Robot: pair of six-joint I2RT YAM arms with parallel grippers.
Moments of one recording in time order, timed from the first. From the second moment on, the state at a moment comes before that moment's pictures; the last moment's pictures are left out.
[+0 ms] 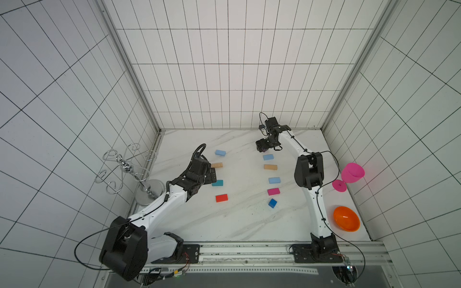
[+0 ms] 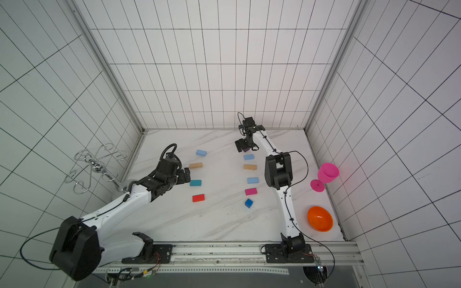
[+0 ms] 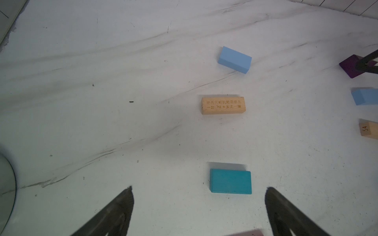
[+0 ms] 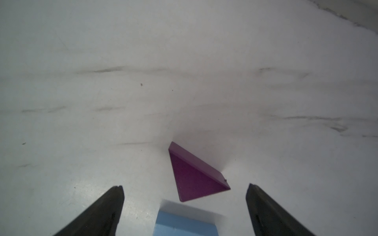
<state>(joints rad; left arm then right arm) -0.42 1.23 0.77 -0.37 -0.24 -0.48 0.28 2.47 2.27 -0.91 -0.04 -0.14</state>
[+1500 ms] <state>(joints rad) -0.41 1.23 0.77 -0.40 -0.27 -0.48 0.27 2.65 2.50 -1.01 -0.01 -0.04</state>
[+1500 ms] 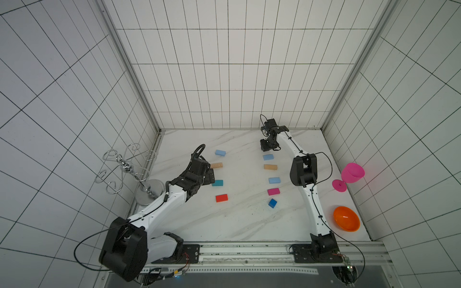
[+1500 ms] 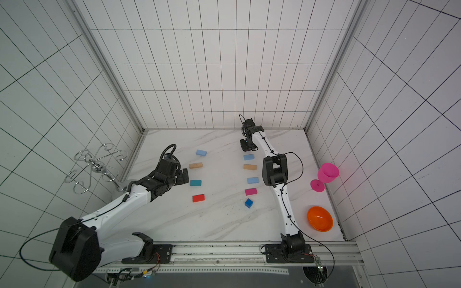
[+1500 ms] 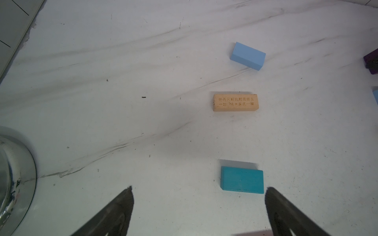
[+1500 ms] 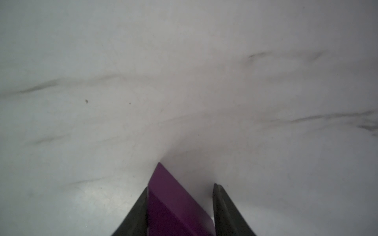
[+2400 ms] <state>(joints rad) -0.41 1.18 0.72 -0.40 -0.27 -0.49 0.52 2.50 2.43 -1.13 -0.20 -0.49</state>
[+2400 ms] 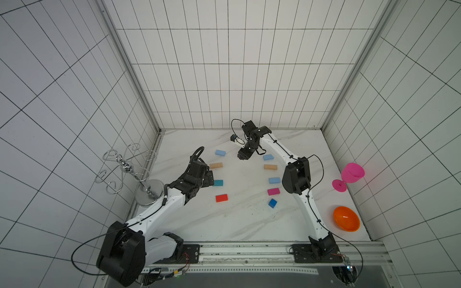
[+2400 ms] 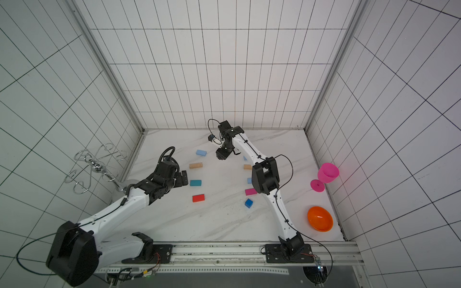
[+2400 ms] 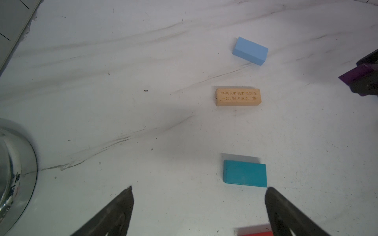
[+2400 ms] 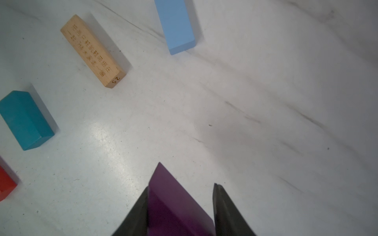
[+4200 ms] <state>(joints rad) -0.41 1.19 0.71 -0.40 -0.26 -0.51 0.49 2.48 2.17 -0.84 -0.21 -0.28</state>
